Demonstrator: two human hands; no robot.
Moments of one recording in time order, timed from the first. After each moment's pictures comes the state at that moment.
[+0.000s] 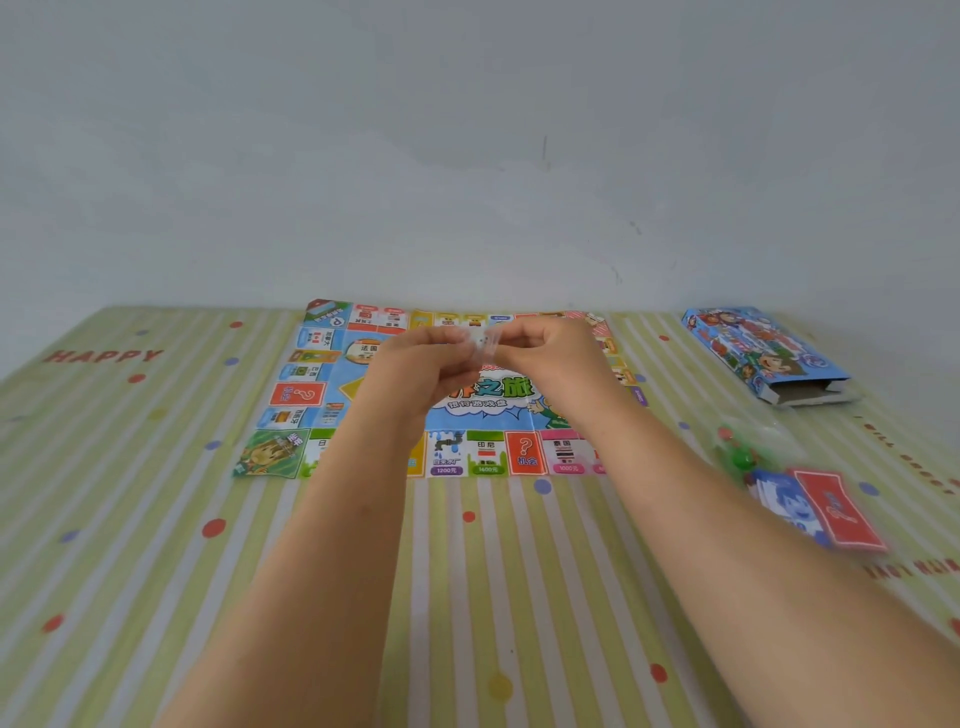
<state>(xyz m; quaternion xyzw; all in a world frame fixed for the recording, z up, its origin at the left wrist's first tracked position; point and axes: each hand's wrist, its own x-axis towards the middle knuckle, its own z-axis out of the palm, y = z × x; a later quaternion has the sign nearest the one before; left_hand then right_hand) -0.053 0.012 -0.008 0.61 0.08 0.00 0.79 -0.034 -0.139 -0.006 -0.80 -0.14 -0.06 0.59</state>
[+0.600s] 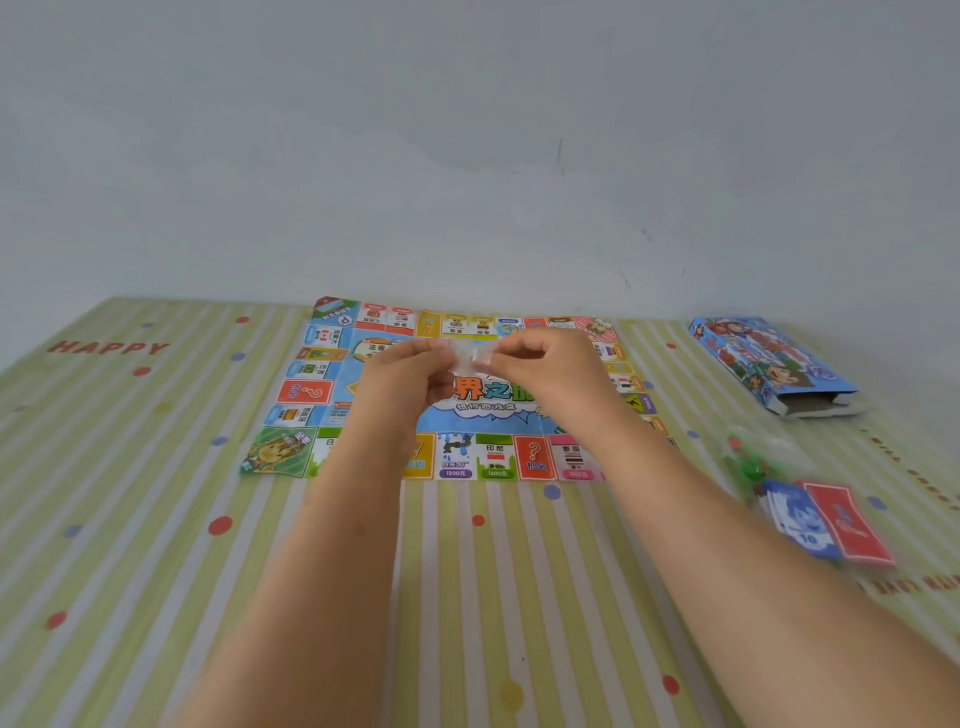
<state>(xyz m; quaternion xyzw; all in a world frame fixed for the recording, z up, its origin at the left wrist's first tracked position) -0.054 0.025 -0.022 0.60 0.13 0.06 0.78 -0.036 -0.130 -0.011 -0.84 -0.14 -0.06 0.53</state>
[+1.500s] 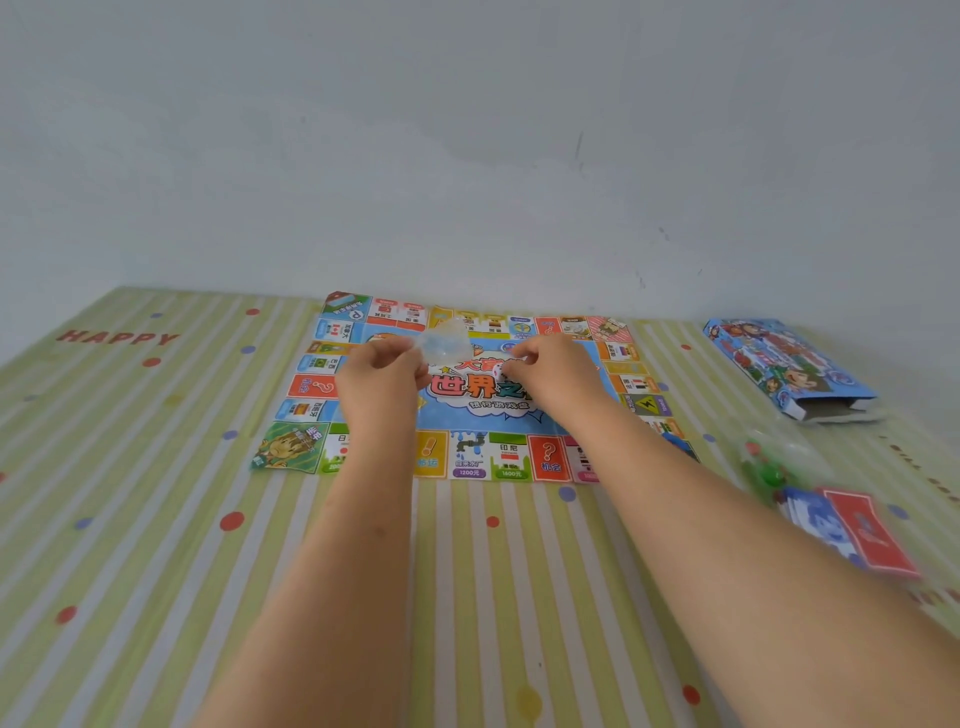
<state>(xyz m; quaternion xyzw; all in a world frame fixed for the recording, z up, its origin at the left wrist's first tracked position) -0.051 0.036 -0.035 0.59 0.23 0.22 0.74 0.010 -0.119 -0.037 -0.95 -0.07 -0.06 0.29</state>
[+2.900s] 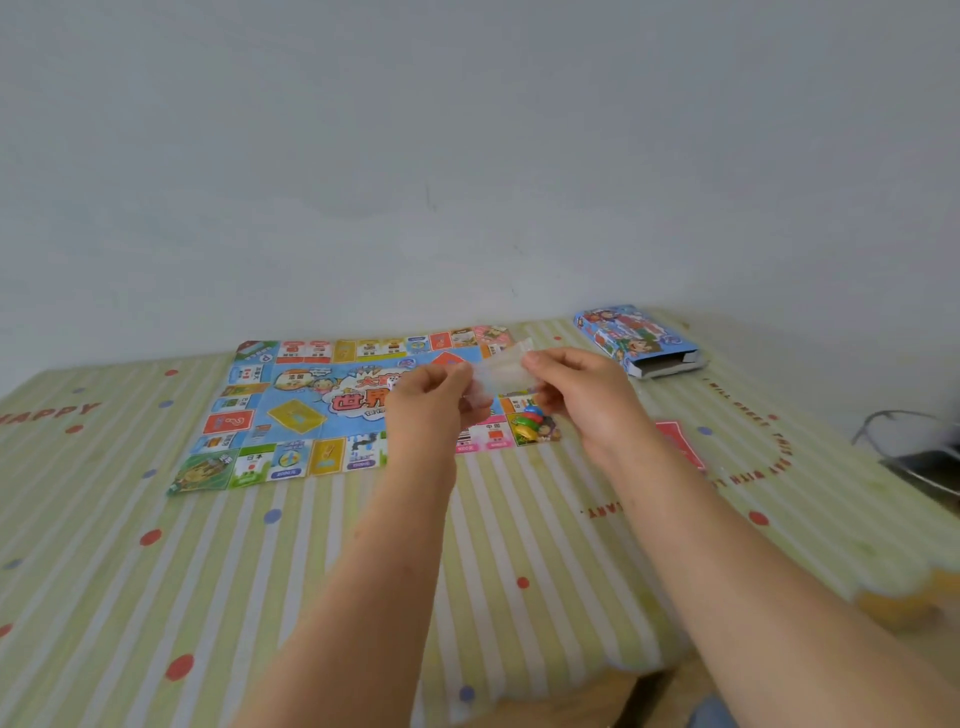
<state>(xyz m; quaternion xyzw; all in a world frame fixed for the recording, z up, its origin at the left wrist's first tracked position) -0.132 -0.104 0.002 0.61 0.08 0.08 0.79 -0.122 -0.247 -0.001 -0.69 0.04 -0.10 0.72</state>
